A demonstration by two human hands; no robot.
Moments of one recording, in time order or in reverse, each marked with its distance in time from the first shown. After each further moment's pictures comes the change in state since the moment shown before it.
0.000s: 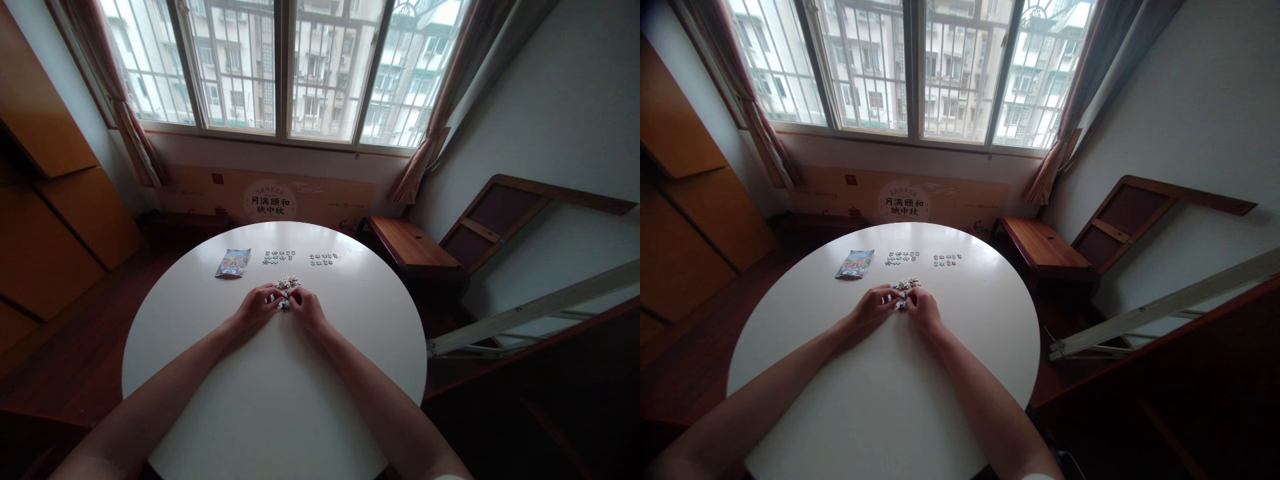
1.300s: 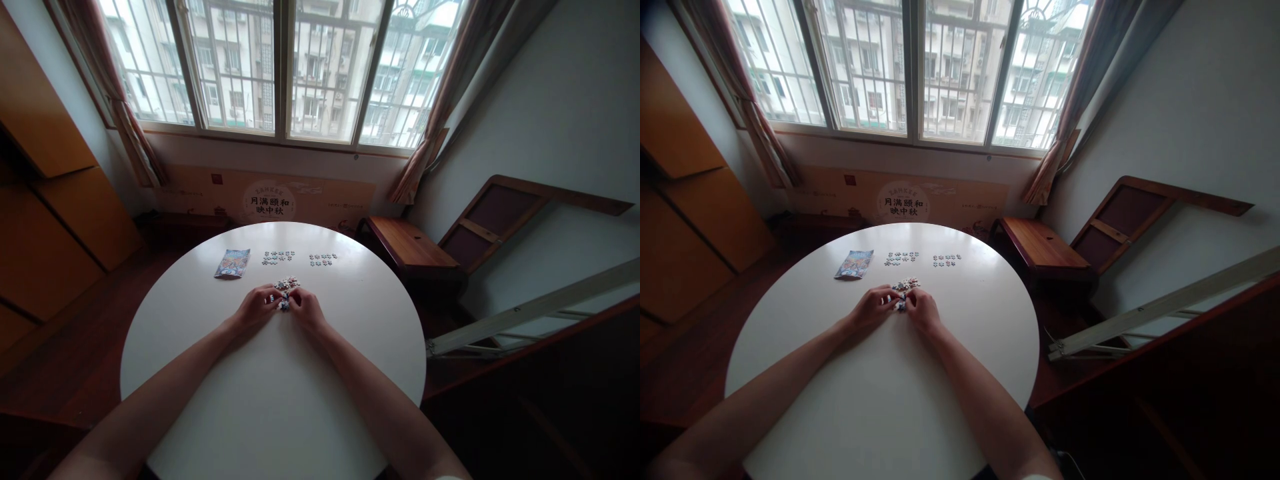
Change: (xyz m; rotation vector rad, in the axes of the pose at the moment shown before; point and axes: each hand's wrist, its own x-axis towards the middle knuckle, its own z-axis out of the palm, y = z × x) left_hand 0.000 0.002 0.000 0.007 -0.014 -0.010; right_hand 0.000 0.002 0.001 -0.013 -0.007 0.006
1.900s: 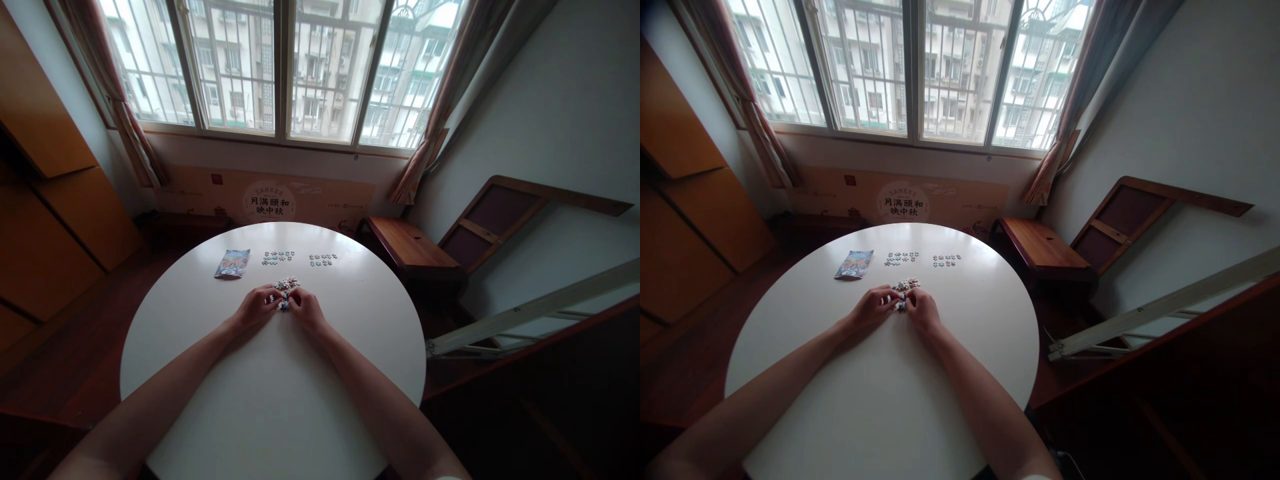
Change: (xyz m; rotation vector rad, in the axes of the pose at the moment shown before) left_hand 0.000 0.001 0.000 0.008 -0.006 0.003; right_hand 0.000 0.000 0.000 0.000 -0.007 0.008
